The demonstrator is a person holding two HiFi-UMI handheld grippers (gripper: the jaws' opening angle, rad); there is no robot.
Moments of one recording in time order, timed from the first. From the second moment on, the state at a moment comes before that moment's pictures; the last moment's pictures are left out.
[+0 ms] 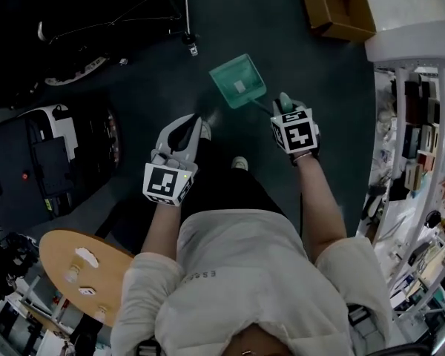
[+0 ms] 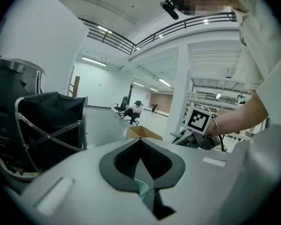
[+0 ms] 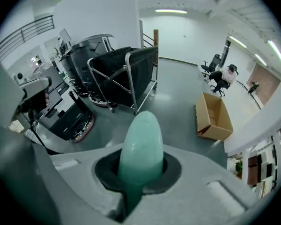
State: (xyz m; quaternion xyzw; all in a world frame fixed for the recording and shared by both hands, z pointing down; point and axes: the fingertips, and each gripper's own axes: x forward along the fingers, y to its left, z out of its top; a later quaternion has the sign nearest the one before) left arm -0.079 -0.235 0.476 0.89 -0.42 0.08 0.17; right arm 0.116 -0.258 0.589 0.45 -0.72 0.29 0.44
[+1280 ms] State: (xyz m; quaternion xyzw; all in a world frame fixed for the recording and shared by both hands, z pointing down) left arm -0.061 -0.084 0.396 0.87 -0.48 0.06 0.12; right arm 0.182 -0.064 0.517 0.42 -0.76 0.27 0.42
